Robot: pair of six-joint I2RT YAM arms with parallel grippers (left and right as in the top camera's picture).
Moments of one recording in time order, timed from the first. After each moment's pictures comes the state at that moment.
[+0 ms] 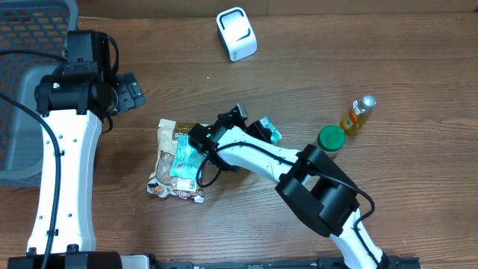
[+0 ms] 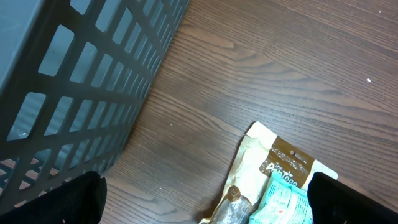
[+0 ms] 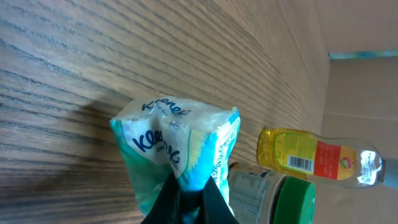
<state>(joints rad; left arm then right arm) 0.04 1.54 1.59 -1.17 -0.23 -0.36 0.90 2.23 1.62 -1.21 0.92 0.55</state>
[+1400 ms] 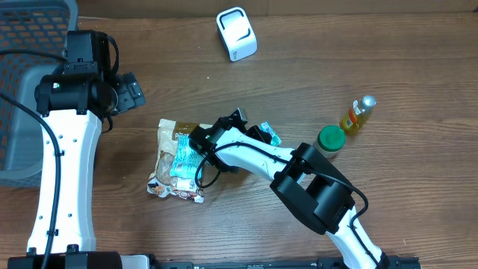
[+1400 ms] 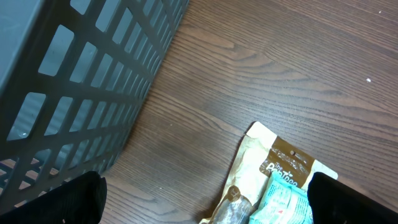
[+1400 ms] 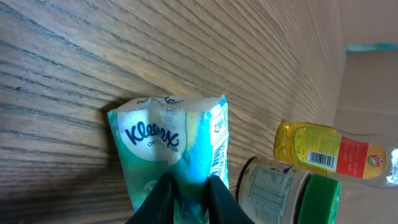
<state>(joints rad) 0.04 1.54 1.59 -1.17 -0.23 -0.36 0.91 2.26 1.62 -1.21 0.87 0.56</state>
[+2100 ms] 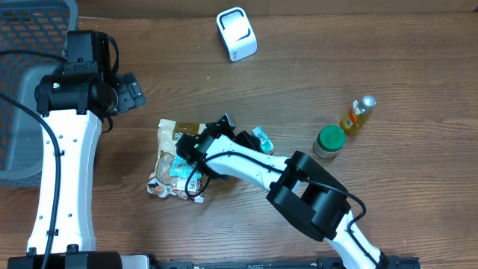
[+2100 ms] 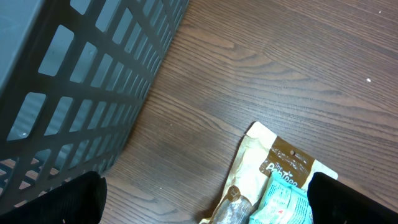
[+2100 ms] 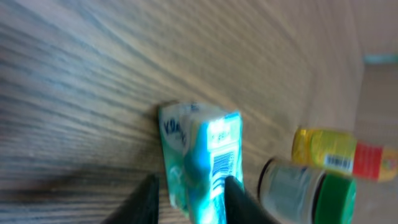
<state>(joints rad) 0.04 1.54 1.59 -1.17 -0.23 -0.36 0.97 2.25 1.68 -1.22 0.82 0.59</state>
